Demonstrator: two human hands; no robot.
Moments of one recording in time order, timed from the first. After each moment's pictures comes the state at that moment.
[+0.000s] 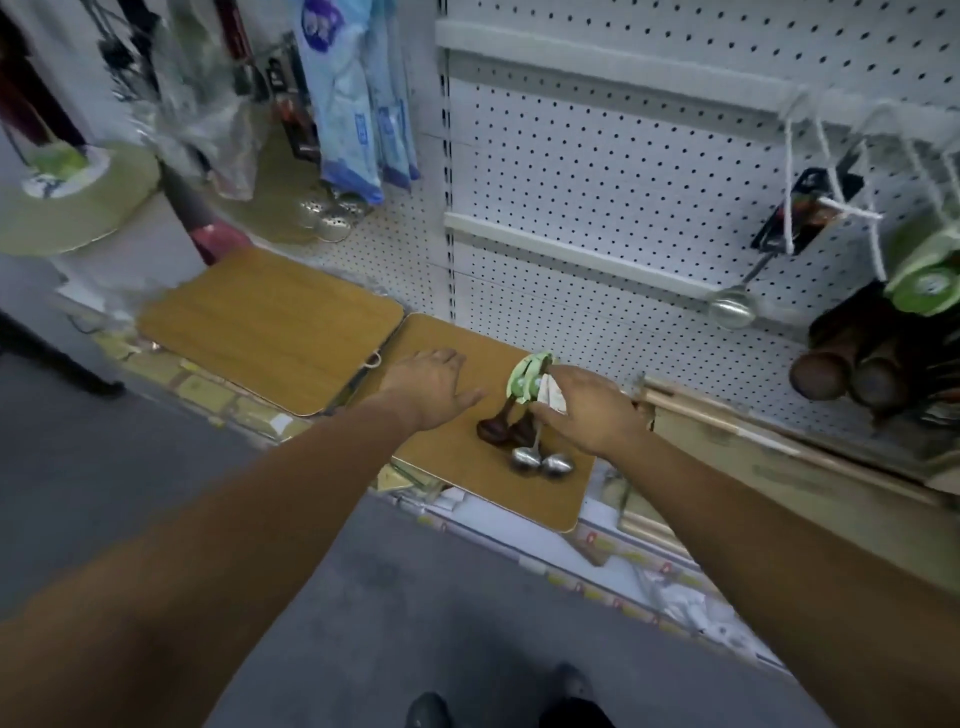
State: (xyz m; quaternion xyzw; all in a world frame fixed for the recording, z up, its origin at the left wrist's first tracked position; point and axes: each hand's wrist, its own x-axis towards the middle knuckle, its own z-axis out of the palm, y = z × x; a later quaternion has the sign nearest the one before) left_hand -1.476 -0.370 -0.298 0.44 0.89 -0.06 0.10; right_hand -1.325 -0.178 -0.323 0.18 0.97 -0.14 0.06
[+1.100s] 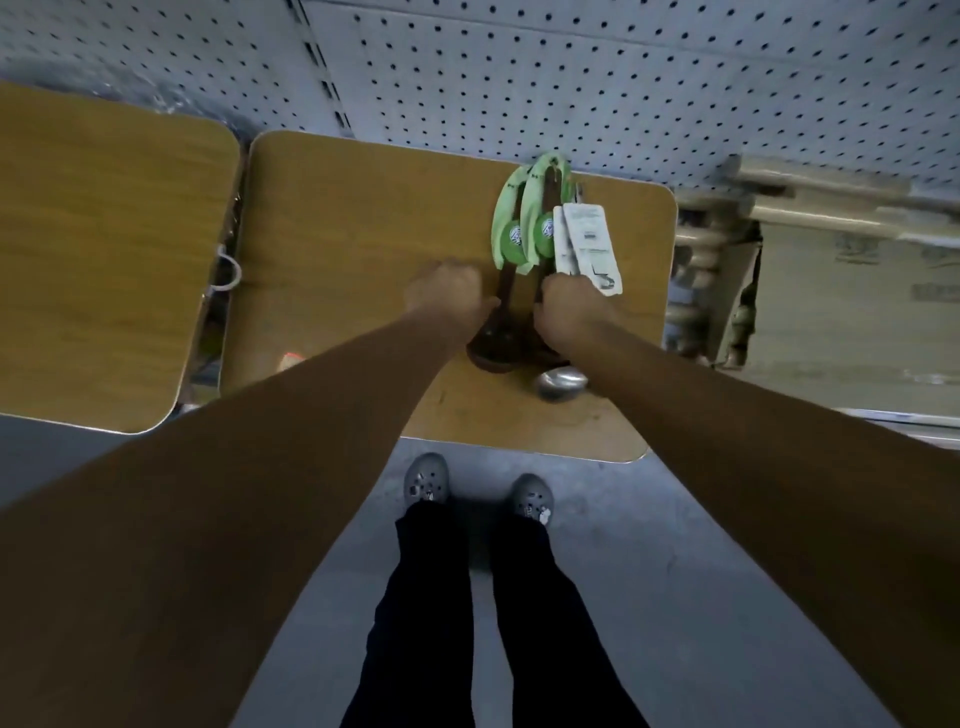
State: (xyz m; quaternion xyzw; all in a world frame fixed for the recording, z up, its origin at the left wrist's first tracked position) left_hand -1.622 -0.206 -0.637 0.44 0.86 -0.01 0.27; right_hand -1.497 -0.118 -0.611 0.43 0.85 -0.20 0.22
